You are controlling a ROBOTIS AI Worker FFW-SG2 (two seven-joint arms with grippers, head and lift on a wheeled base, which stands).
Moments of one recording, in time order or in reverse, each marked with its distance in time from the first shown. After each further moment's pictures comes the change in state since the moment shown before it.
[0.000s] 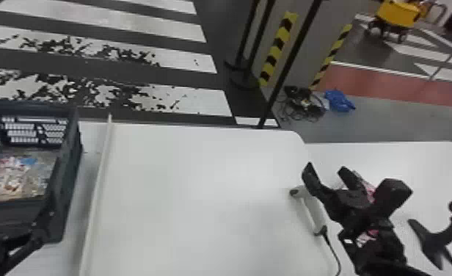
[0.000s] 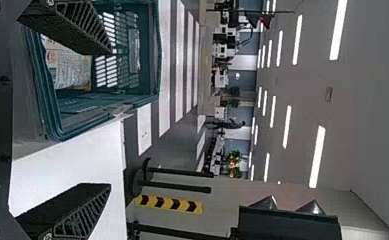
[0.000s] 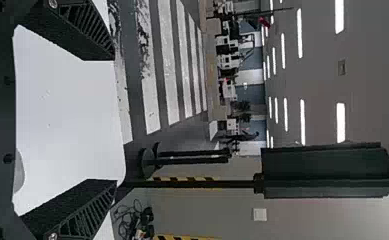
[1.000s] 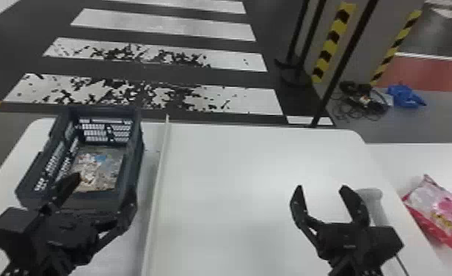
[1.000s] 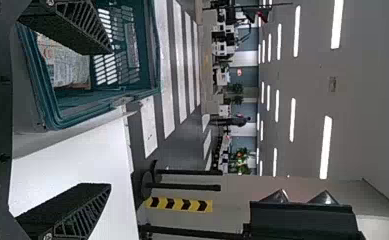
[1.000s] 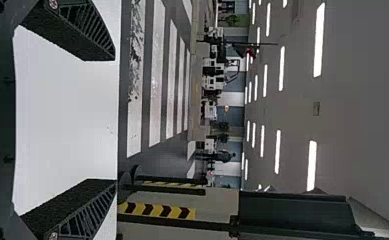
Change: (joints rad) left arm -0.016 0.001 -0.032 -0.030 -0.087 0.043 0.026; right arm 0.220 0.000 0.425 0.023 0.124 -0.376 -0.344
